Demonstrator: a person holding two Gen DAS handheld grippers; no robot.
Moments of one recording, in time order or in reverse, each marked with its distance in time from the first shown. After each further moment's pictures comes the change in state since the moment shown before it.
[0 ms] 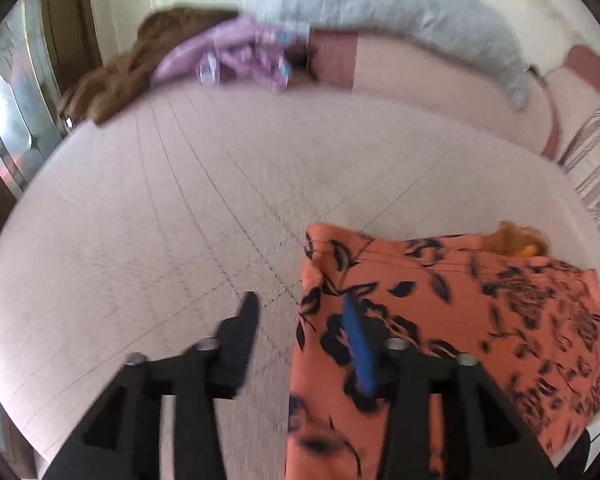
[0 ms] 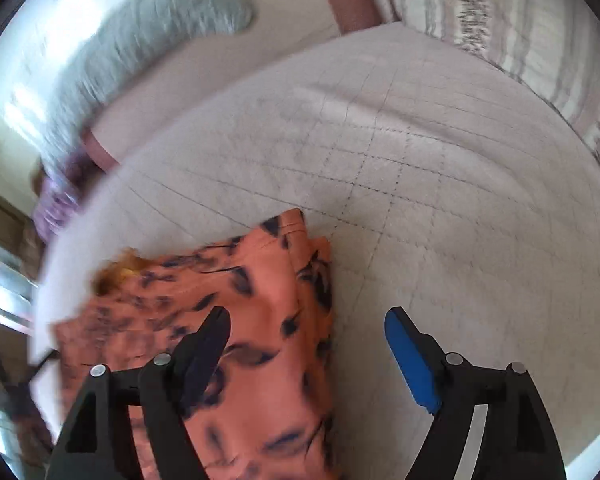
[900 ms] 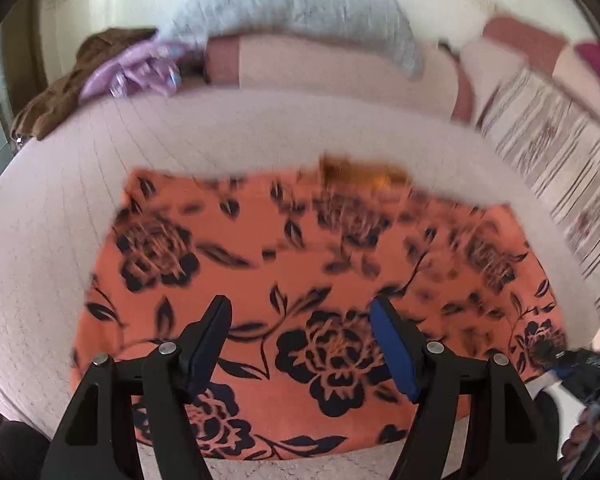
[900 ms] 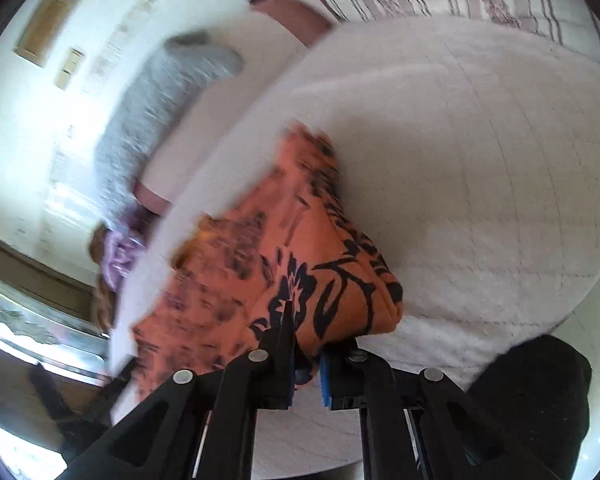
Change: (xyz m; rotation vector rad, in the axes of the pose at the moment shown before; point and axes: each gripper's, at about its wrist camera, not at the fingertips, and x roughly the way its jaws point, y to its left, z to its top) left arm -0.037 -0.146 -0.086 0.111 0.050 -0.146; right arm -0.038 -0.003 -0.140 0.282 -0.101 0.147
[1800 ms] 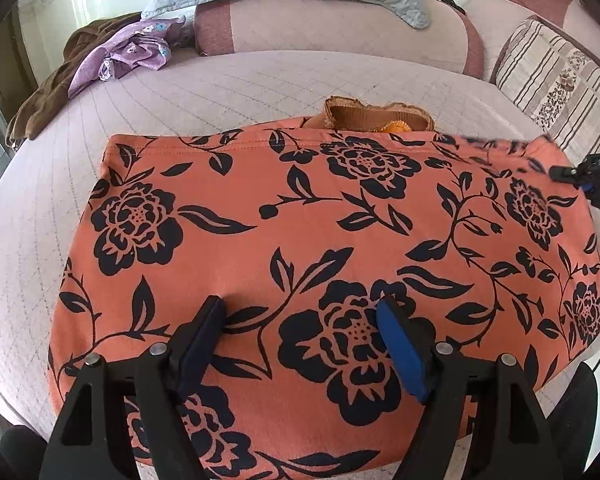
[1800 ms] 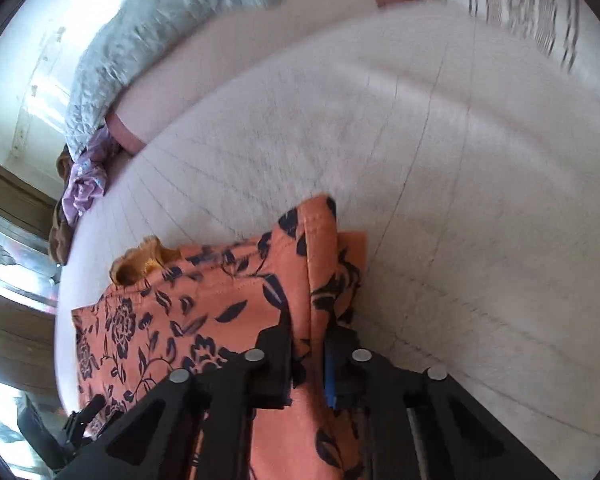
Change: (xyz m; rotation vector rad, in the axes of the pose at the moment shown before) left arm 0.033 -0.002 -0.008 0.052 0.049 0.054; right arm 0.096 0.064 0.140 -0.343 0.163 -0.076
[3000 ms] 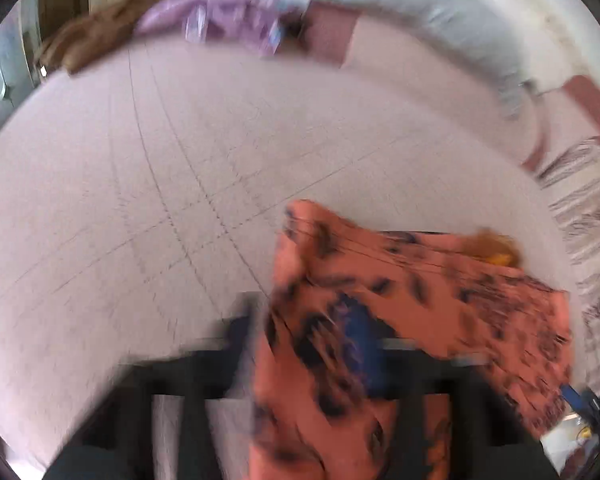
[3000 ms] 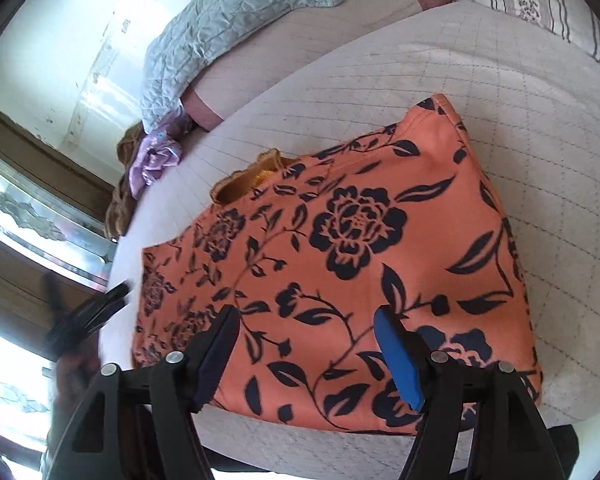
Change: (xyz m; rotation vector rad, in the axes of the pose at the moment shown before) left arm 0.032 0.189 0.071 -0.301 0.104 -0.053; right arm -0.031 0.060 -0.115 0.017 0.002 0.221
